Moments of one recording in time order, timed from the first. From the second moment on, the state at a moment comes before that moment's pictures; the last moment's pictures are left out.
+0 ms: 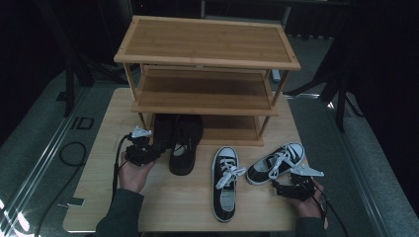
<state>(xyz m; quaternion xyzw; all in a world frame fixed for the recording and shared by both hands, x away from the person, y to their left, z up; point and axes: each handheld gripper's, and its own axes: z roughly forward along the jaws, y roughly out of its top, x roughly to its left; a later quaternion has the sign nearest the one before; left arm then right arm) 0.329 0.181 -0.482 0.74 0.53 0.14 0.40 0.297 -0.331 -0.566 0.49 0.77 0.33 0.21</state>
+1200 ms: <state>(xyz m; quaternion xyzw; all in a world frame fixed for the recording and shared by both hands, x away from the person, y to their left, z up) 0.302 0.147 -0.517 0.82 0.46 0.11 0.33 0.297 -0.331 -0.566 0.49 0.77 0.33 0.21</state>
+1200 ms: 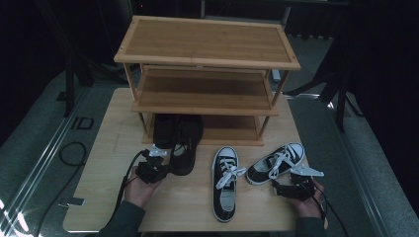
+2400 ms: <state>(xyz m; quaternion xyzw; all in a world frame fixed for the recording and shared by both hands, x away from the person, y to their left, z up) 0.318 0.096 -0.511 0.83 0.42 0.15 0.33 0.297 -0.331 -0.566 0.49 0.77 0.33 0.21</state>
